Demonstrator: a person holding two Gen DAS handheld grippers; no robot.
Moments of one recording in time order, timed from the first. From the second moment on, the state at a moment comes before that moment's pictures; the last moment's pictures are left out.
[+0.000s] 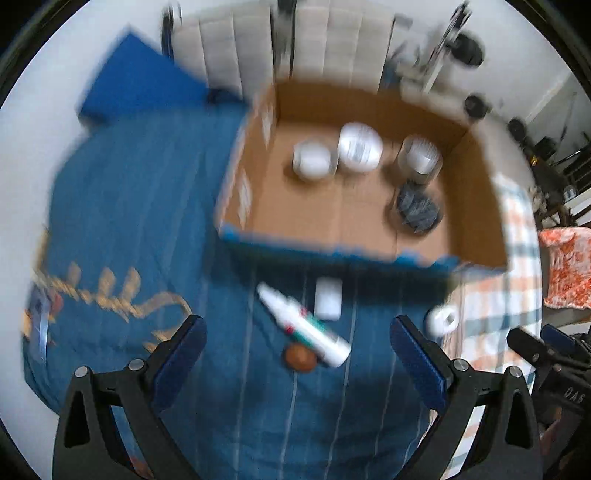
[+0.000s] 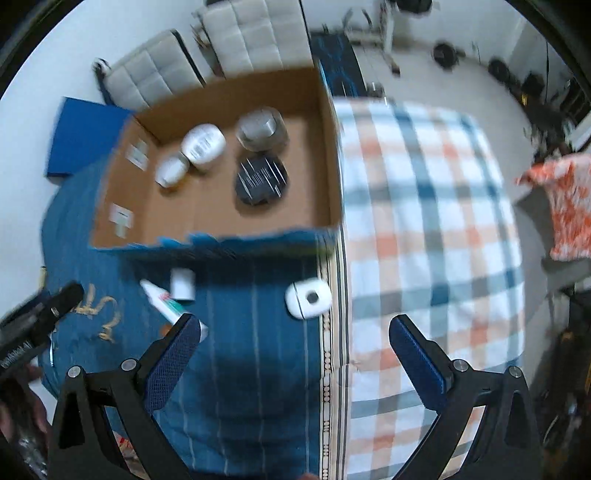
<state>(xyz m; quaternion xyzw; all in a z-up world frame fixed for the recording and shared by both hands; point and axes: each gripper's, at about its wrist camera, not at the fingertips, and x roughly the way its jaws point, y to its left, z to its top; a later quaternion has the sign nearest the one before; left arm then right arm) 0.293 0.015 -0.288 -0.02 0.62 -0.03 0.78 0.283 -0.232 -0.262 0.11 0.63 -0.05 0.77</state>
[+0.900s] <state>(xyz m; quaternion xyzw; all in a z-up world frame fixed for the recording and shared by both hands) 0.286 -0.041 -0.434 0.02 0.73 -0.05 0.68 0.292 -0.236 -0.437 0.13 0.72 -0.09 0.68</state>
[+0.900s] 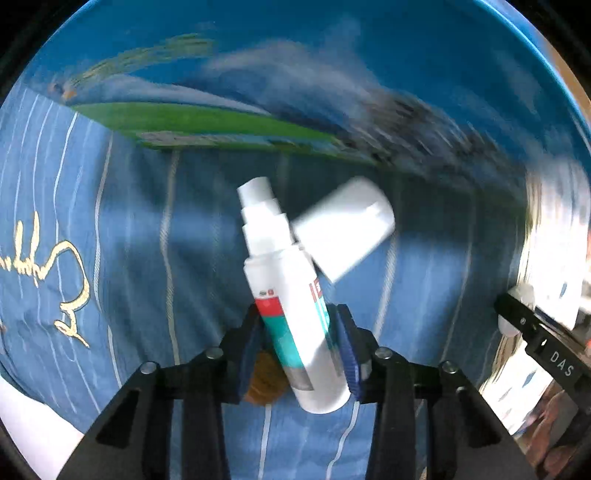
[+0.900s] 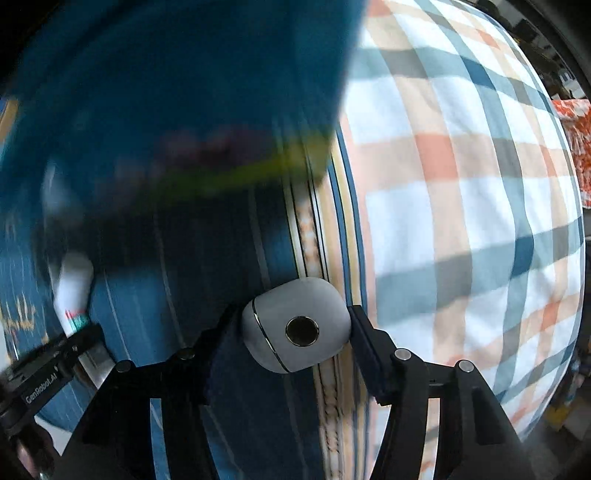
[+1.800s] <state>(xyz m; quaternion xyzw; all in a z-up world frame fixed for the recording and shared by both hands) 0.211 -0.115 -0.434 0.06 0.73 -0.09 0.68 0.215 -0.216 -0.447 0.10 0.74 -0.10 0.66</state>
